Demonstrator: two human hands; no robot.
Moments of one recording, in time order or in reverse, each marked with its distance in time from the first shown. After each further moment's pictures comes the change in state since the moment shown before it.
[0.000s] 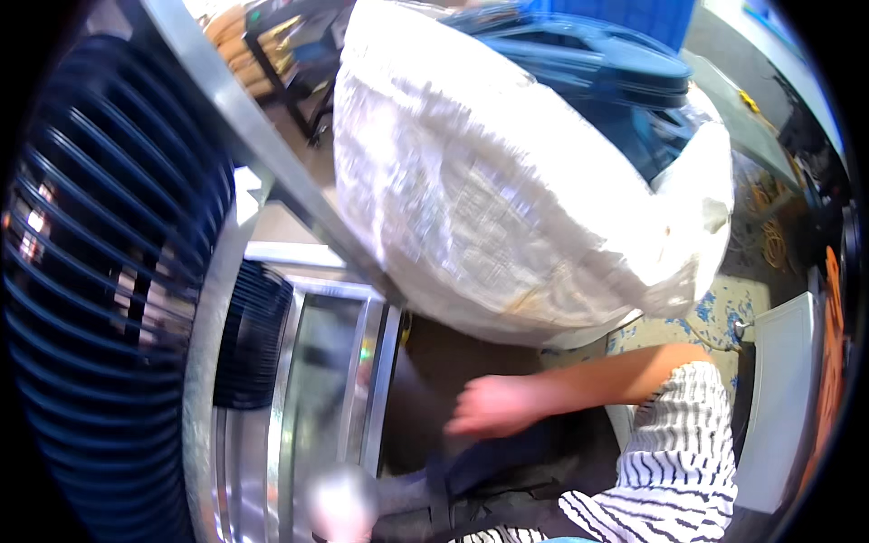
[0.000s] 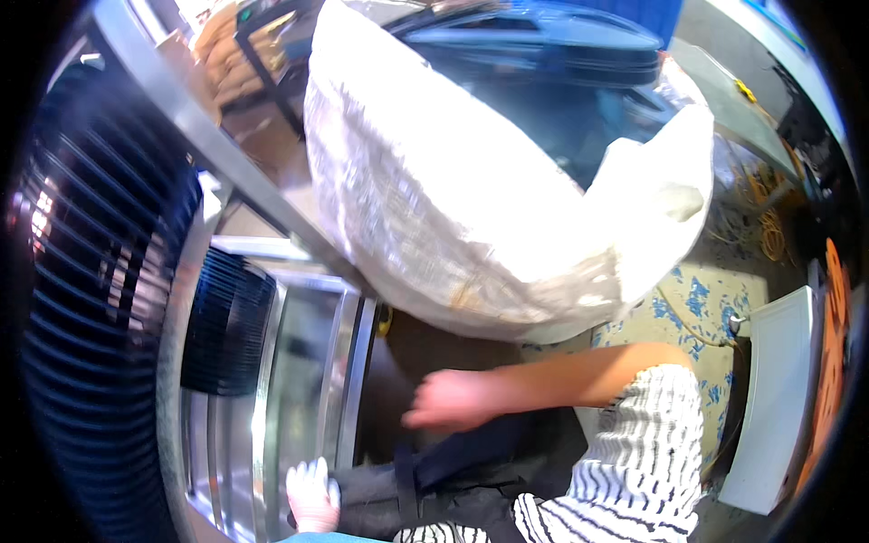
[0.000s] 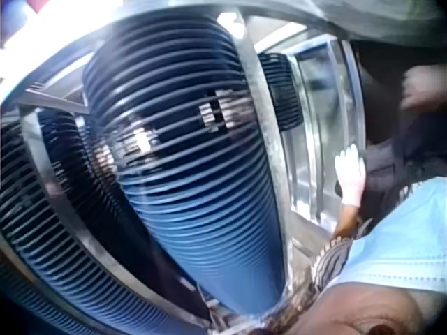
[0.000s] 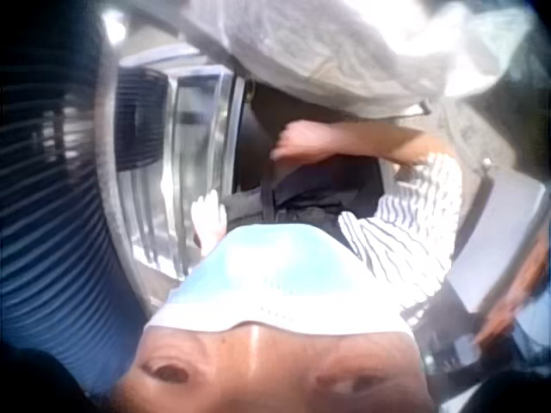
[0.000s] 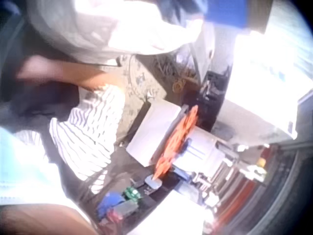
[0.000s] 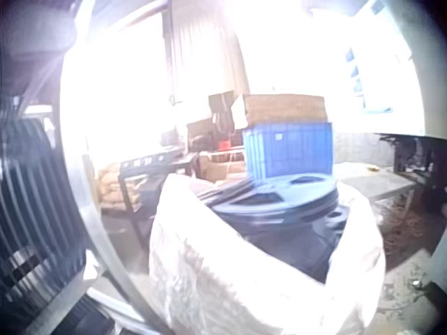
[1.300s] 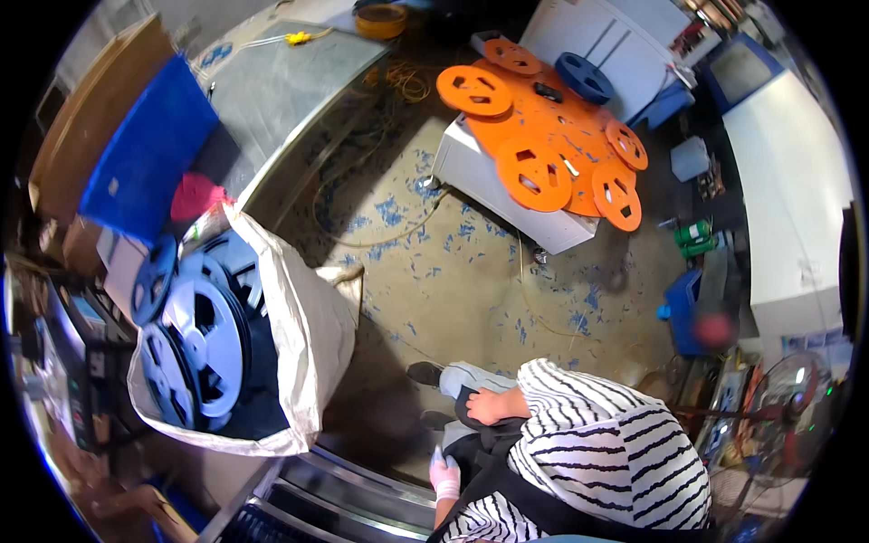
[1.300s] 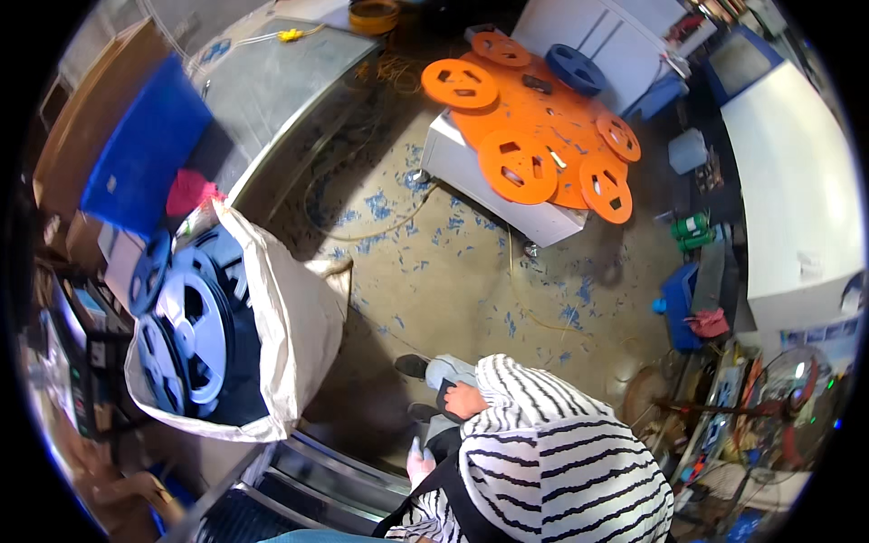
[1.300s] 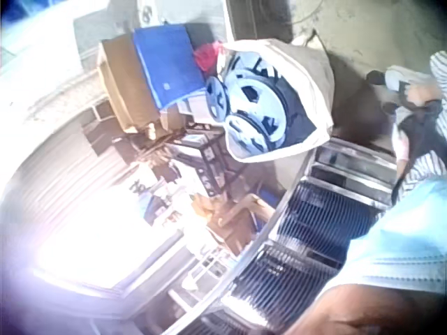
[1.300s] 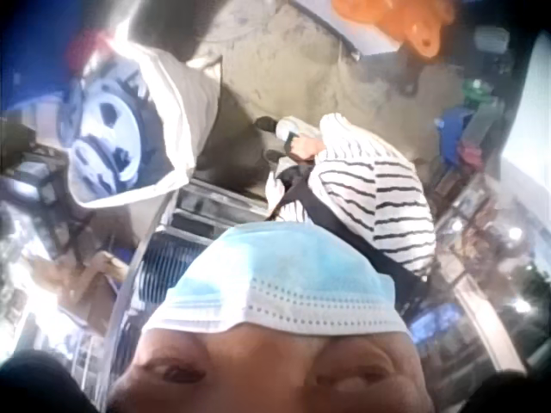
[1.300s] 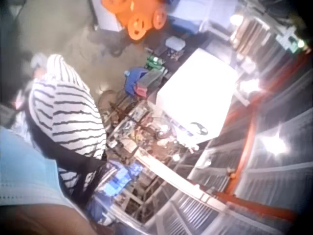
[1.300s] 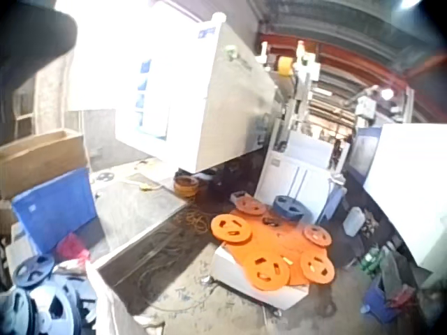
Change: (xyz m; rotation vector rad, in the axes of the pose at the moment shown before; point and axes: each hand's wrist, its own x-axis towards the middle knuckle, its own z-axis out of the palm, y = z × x) left_hand -0.100 0.322 -0.306 -0.500 -0.755 0.500; right_hand -0.286 -0.447 -0.079 0.754 0.074 1.424
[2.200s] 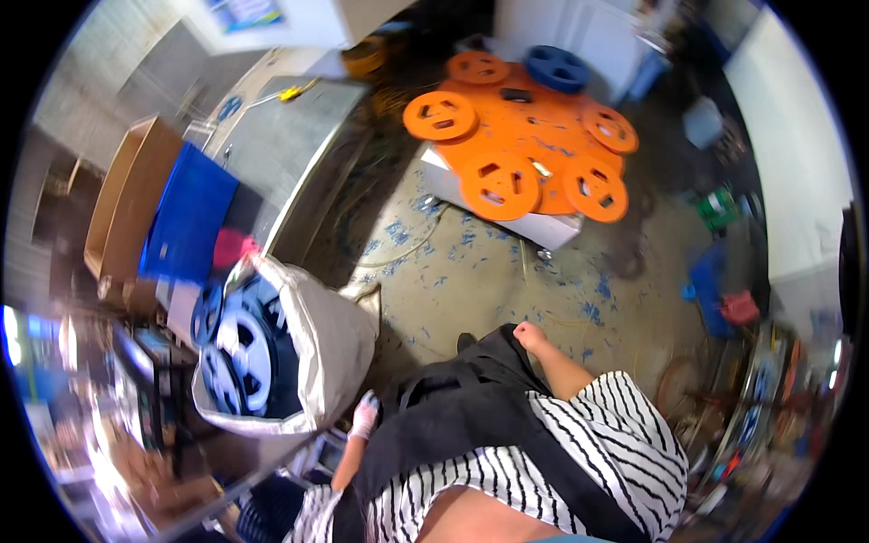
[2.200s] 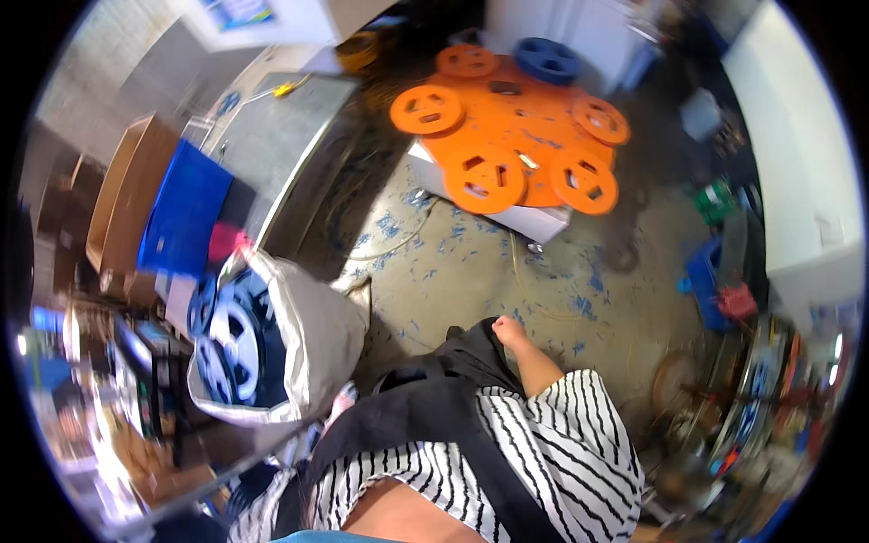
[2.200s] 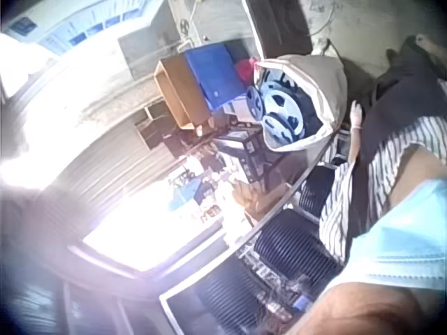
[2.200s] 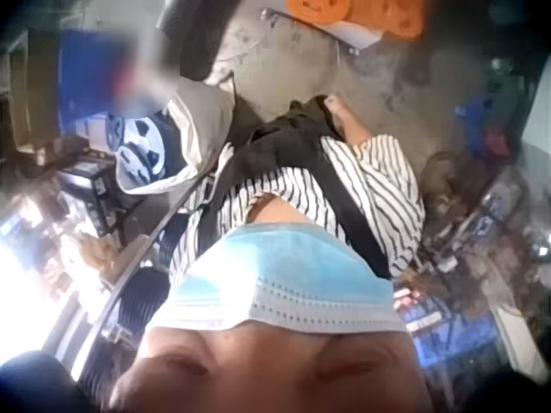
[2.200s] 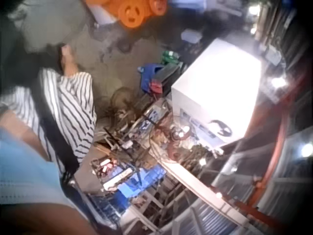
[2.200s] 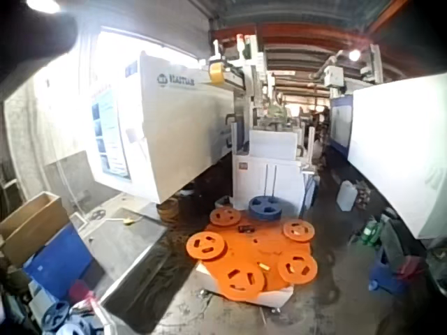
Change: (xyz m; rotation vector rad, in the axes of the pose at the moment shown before) left_hand 0.108 0.081 -0.112 -0.034 -0.102 0.171; right_hand -0.246 0.182 0.025 1.197 0.866 0.980
